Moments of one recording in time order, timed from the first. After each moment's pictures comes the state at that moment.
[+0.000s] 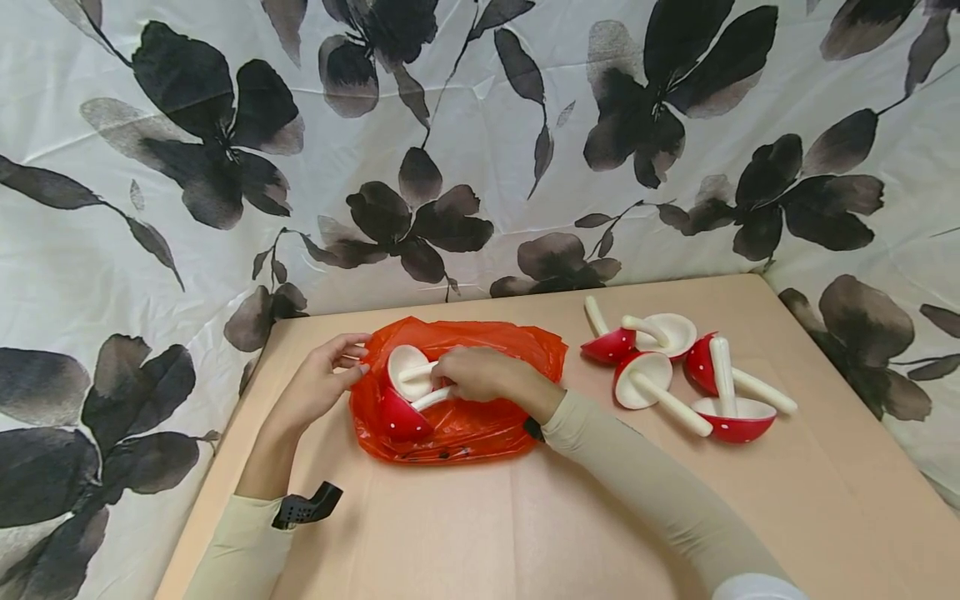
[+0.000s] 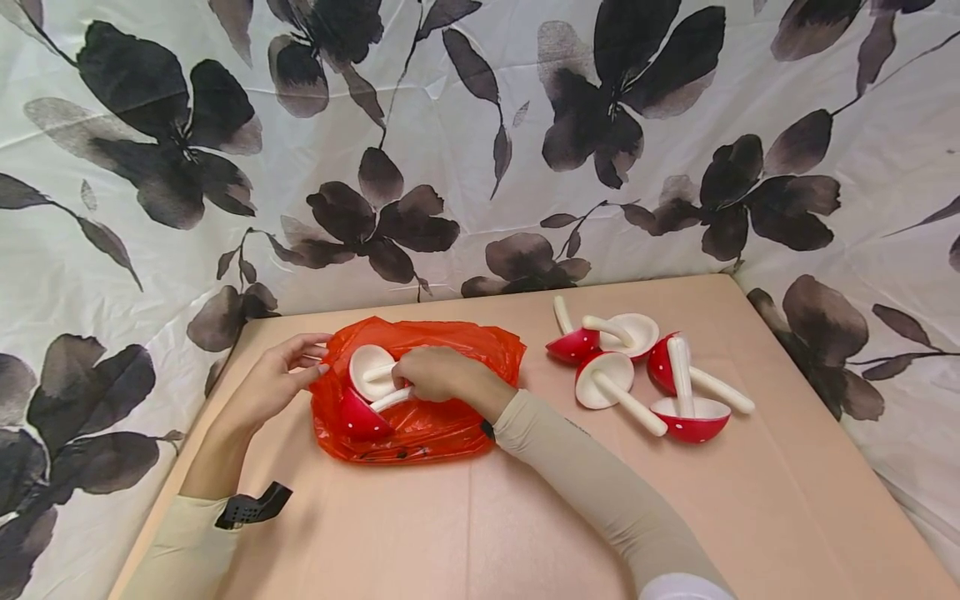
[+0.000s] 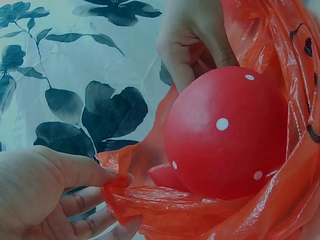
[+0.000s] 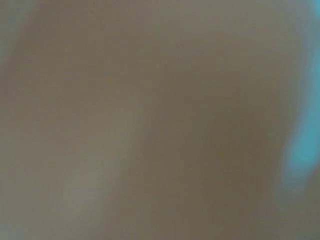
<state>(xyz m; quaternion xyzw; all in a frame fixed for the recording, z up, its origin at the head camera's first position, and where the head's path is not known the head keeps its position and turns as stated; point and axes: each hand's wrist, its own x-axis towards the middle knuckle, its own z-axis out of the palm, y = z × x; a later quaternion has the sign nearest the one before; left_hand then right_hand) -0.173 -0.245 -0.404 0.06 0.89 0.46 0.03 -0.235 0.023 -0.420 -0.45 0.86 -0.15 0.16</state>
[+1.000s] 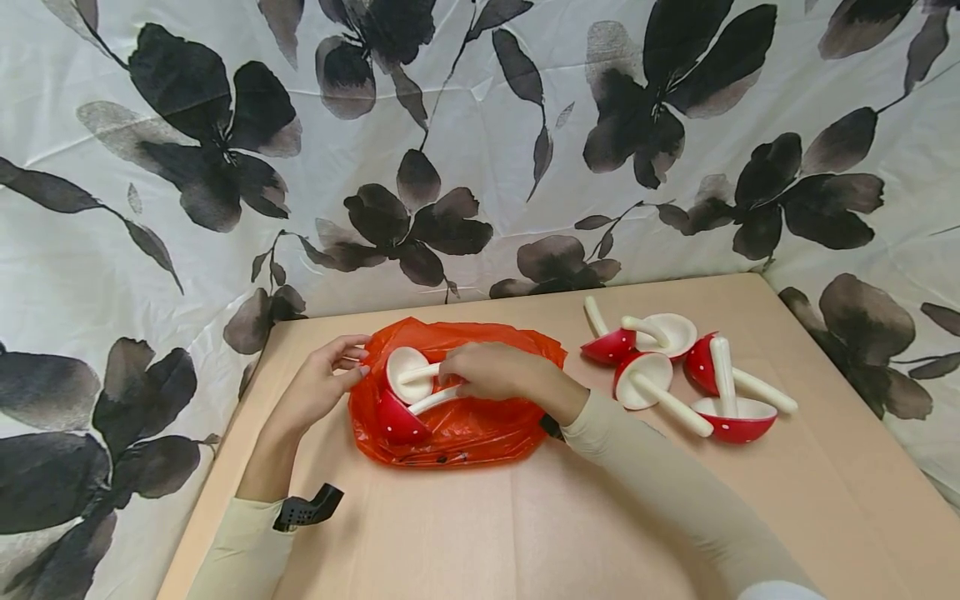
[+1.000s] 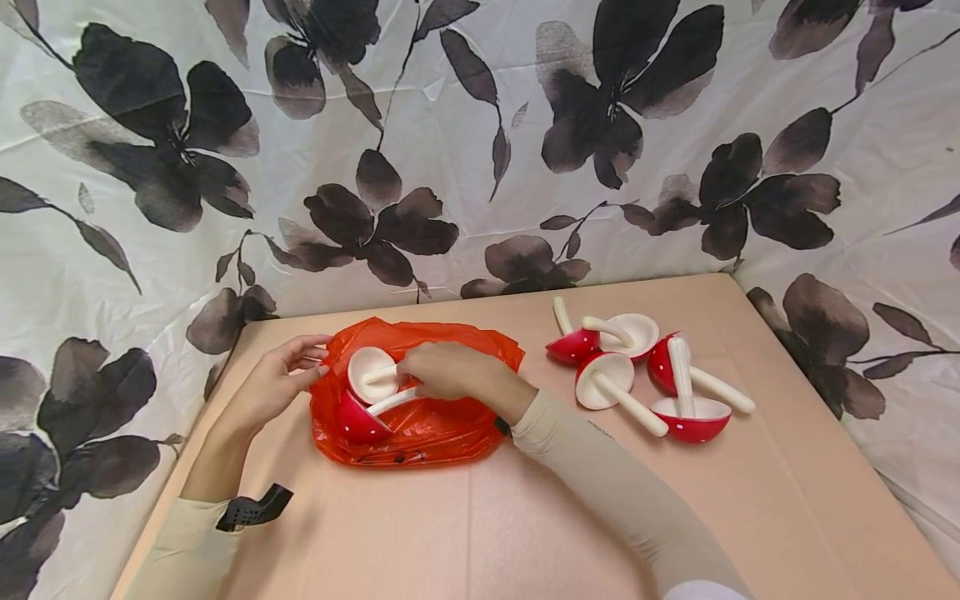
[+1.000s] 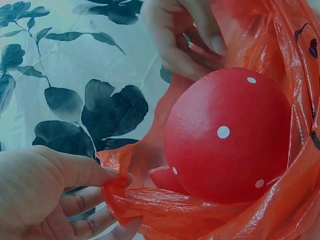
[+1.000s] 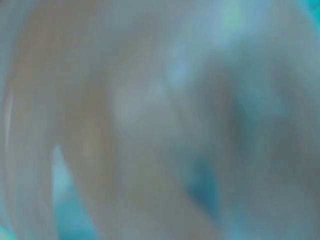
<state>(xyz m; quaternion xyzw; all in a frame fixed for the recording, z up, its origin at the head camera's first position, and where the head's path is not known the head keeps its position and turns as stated) -0.176 -0.246 -0.407 0.06 0.89 0.46 0.04 -0.227 0.045 -0.395 -0.47 0.86 -0.14 0.14</state>
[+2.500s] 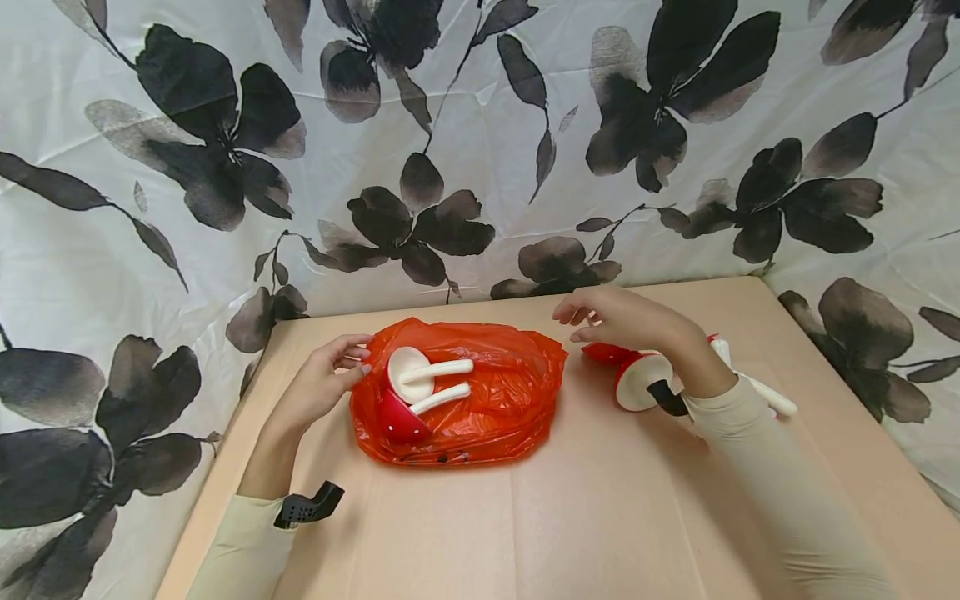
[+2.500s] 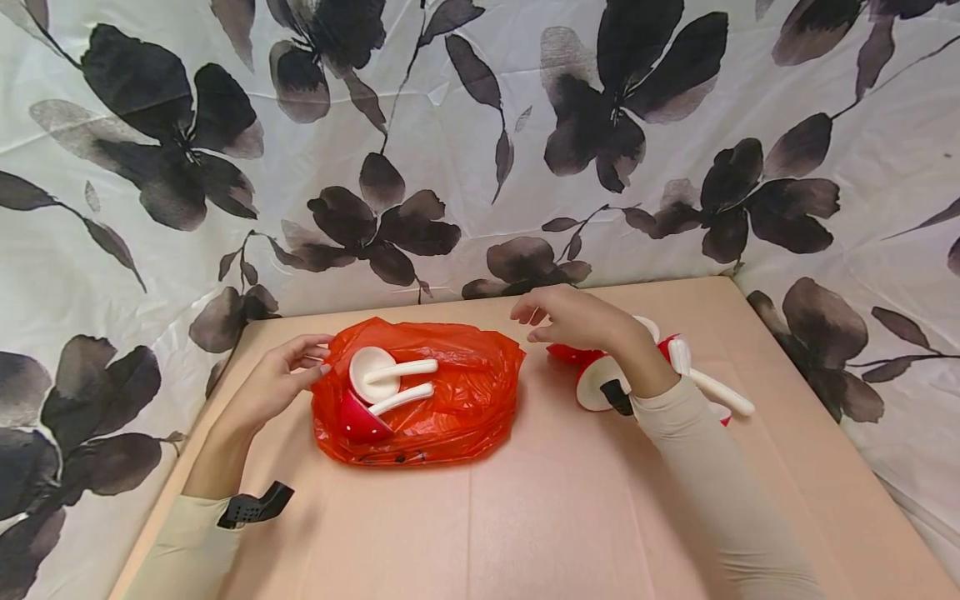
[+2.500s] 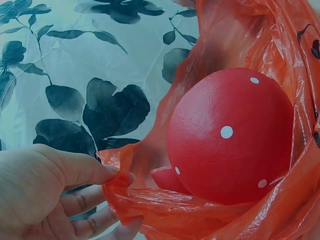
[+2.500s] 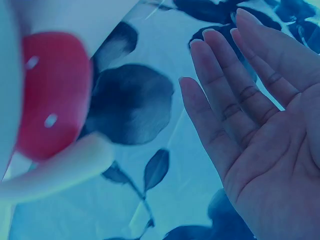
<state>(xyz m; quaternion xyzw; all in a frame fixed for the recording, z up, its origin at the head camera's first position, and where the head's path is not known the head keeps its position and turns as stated) -0.173 -0.245 -0.397 0.05 0.88 0.46 0.04 -0.257 0.210 -0.346 -0.34 0.89 -0.27 0.14</state>
